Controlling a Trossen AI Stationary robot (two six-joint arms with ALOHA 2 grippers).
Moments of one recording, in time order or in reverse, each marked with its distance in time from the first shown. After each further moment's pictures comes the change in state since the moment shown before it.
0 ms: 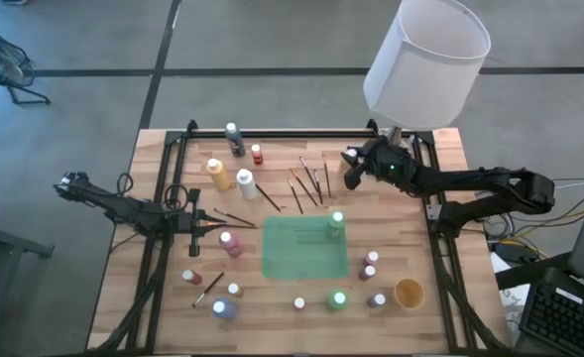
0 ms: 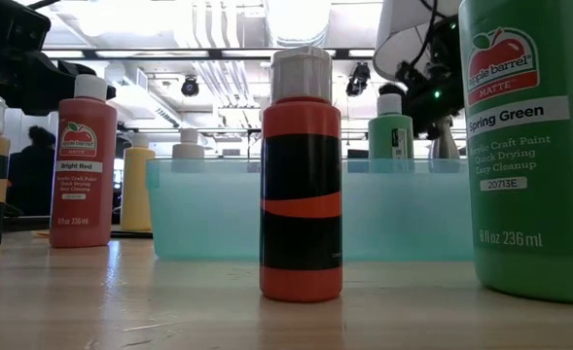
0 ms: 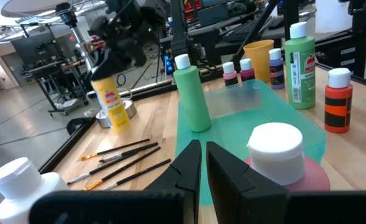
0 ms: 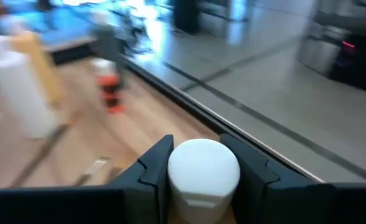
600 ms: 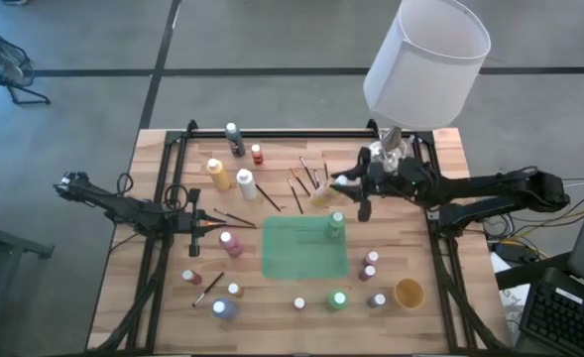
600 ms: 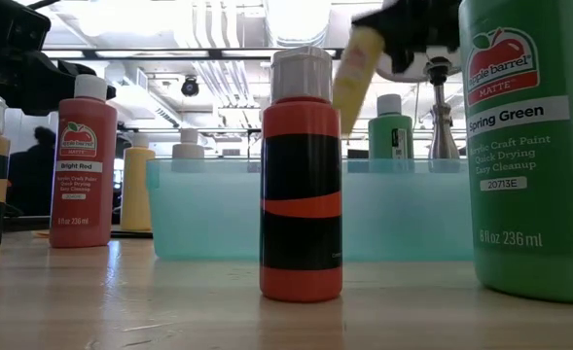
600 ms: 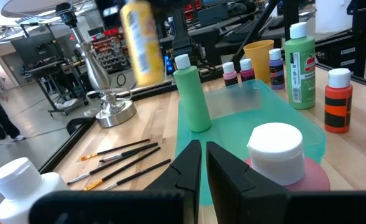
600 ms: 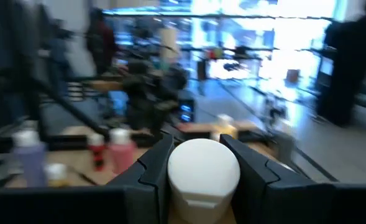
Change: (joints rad) left arm 0.000 0.000 0.000 0.000 0.000 0.000; right arm 0.291 -0.125 0.087 0.119 -0.318 -0.074
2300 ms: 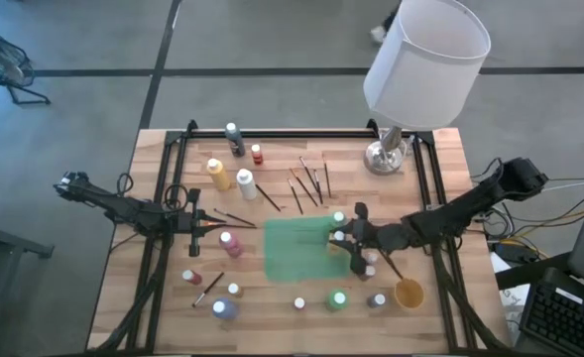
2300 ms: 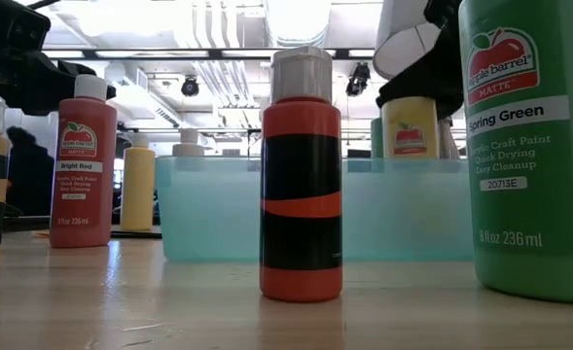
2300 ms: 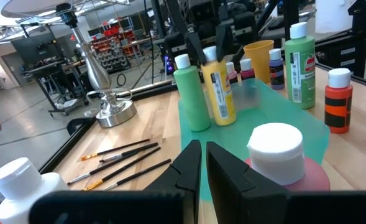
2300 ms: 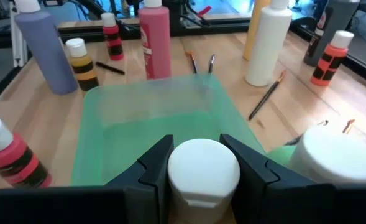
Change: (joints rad) left arm 0.000 0.000 0.000 0.000 0.000 0.000; right arm 0.509 0.245 -0.059 -0.159 0.569 0.221
